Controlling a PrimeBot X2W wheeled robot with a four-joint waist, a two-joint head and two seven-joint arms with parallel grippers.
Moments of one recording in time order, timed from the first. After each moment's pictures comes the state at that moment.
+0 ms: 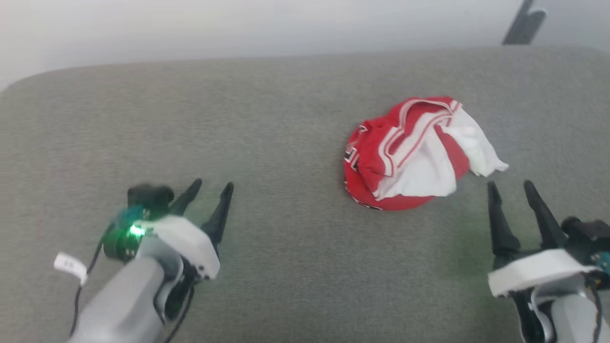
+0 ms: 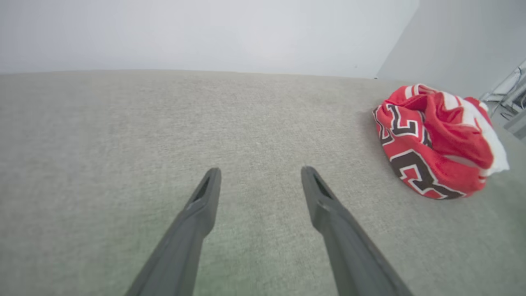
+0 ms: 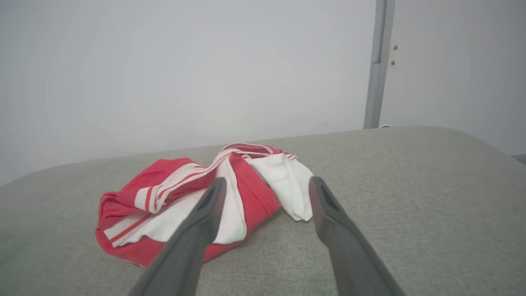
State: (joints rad) left arm -0.58 0.38 -0.71 0.67 -0.88 -0.03 -0.26; right arm -0.17 -0.15 -0.02 0.26 0.32 0.13 -0.26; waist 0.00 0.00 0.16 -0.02
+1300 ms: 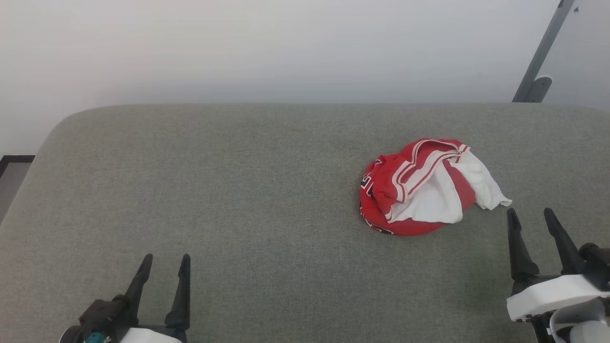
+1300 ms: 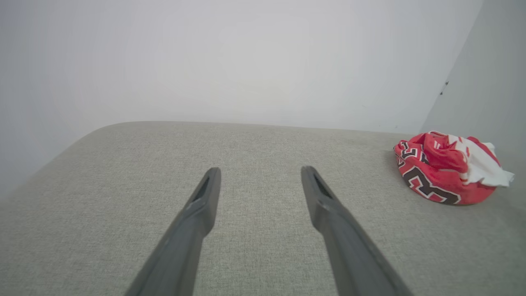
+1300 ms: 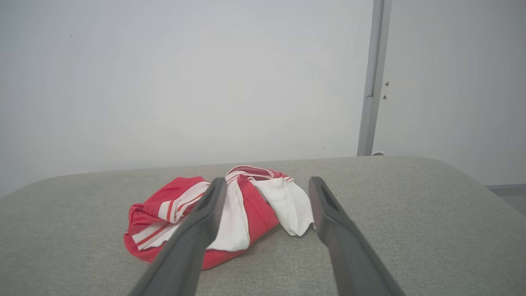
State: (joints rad) left arm 0.08 0.13 0.04 0.15 -0.23 -0.12 -0.26; right arm -0.07 -0.19 -0.07 0.24 0.32 0.13 -0.26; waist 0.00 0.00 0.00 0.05
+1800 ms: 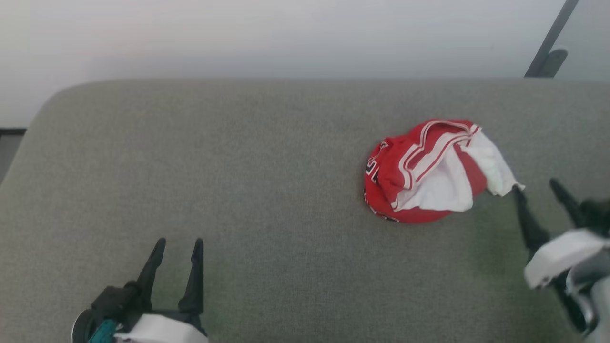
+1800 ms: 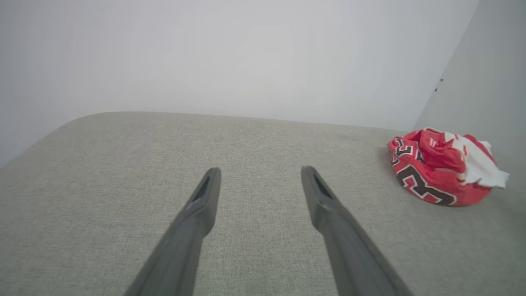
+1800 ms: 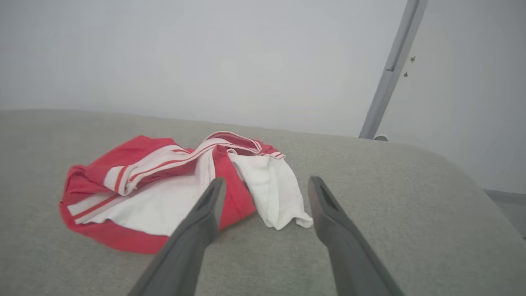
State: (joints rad) left arm 0.05 0.09 0.03 0.13 -0.22 -0.13 -0.26; right arm -0.21 -0.32 0.01 0.35 0.31 0.13 -0.15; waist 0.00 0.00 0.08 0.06
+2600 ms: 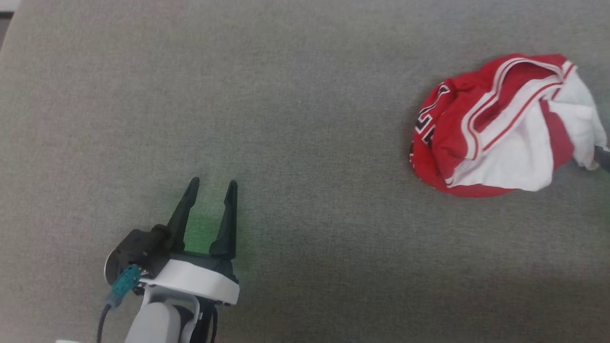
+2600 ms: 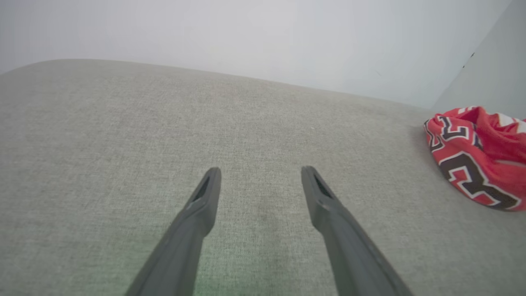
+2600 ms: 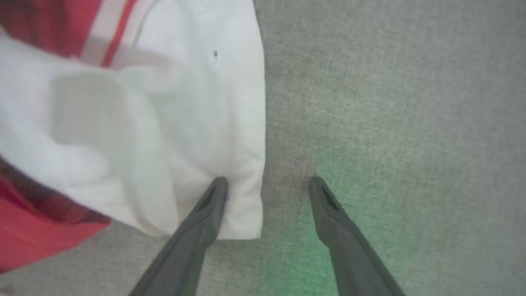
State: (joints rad) left arm -0.15 0.05 -0.07 0.16 -0.26 -0.13 -0.26; right arm -0.66 -0.72 0.27 0.45 0.68 0.13 0.70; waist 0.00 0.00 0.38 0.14
